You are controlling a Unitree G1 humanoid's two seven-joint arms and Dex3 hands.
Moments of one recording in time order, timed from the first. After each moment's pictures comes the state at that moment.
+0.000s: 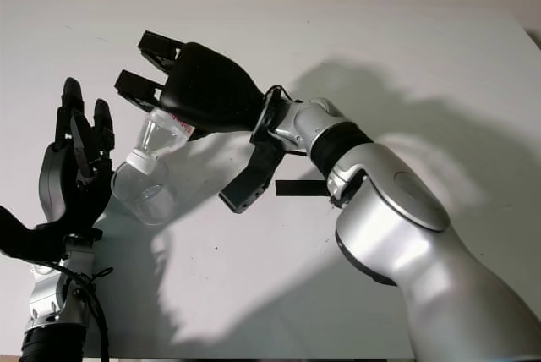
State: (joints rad) left arm -0.24 0.14 0.31 0.22 -0.39 -0.27 -0.30; right arm -1.37 -0.22 0.94 1.20 -1.28 -0.54 -1.07
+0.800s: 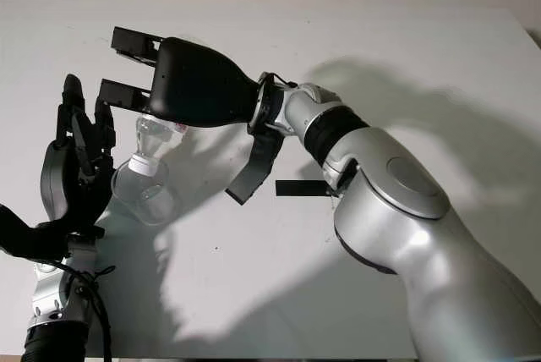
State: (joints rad) left arm -0.24 0.13 0.30 0.23 -0.39 -0.29 -0.29; right arm -1.43 -0.22 1.03 1.20 -1.34 -0.45 -1.20
